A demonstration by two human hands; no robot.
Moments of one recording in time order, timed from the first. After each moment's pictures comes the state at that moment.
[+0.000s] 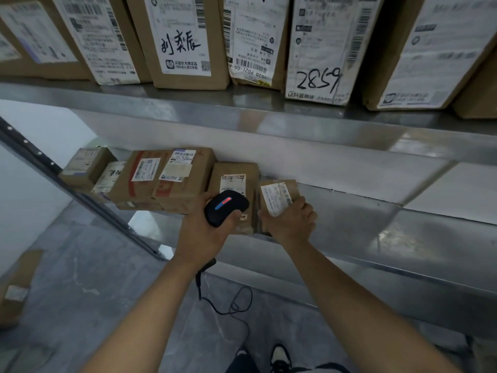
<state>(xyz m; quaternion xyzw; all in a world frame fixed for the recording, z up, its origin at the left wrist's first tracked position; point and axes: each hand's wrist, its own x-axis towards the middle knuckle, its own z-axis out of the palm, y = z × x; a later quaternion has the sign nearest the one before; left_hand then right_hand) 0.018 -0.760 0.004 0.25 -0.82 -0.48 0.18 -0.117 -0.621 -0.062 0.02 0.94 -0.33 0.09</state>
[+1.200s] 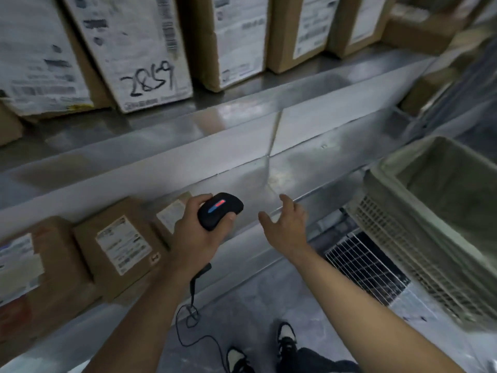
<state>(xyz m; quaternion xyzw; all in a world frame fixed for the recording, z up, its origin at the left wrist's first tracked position) -0.080 -0.693 -0.025 -0.06 -0.83 -0.55 -0.03 -0.048 -0.497 -0.052 0.28 0.87 -0.41 -0.04</state>
